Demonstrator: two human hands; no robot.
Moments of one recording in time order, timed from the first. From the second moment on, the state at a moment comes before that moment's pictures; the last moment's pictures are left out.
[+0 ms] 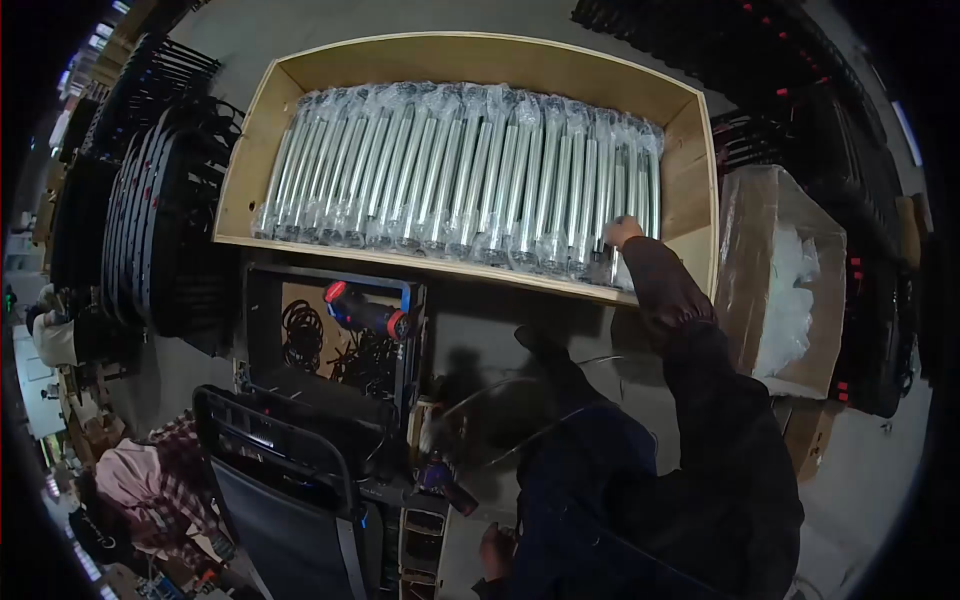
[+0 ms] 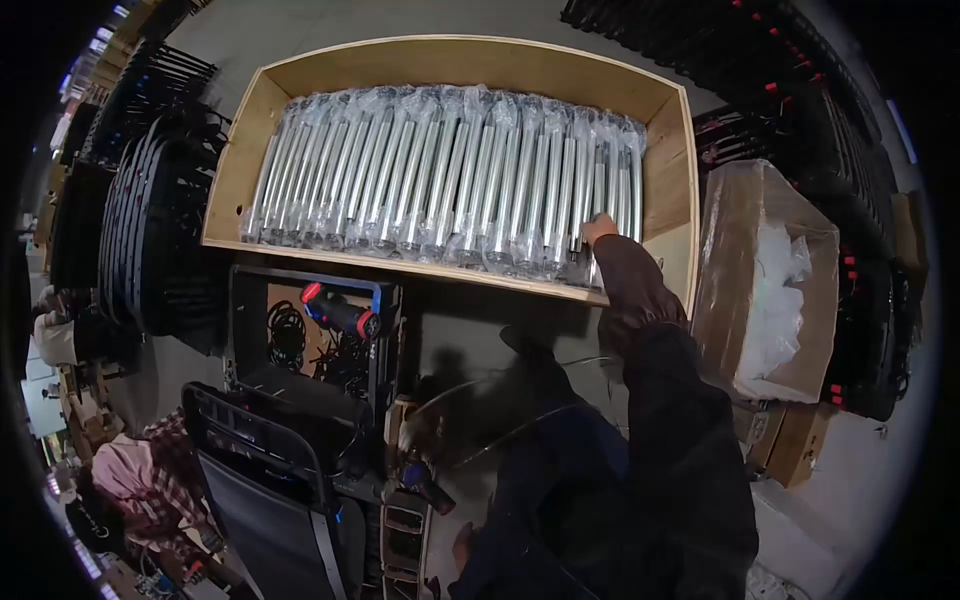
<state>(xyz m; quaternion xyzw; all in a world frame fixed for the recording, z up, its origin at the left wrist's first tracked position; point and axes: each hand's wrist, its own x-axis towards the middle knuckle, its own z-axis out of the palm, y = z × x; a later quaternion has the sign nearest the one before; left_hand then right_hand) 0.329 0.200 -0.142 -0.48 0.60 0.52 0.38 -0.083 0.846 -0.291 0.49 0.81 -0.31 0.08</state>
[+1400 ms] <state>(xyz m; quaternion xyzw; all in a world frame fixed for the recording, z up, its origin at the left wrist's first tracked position) 0.008 0.487 0.011 0.26 0.56 0.50 0.60 0.058 0.884 0.001 0.38 0.53 -0.66 -0.37</state>
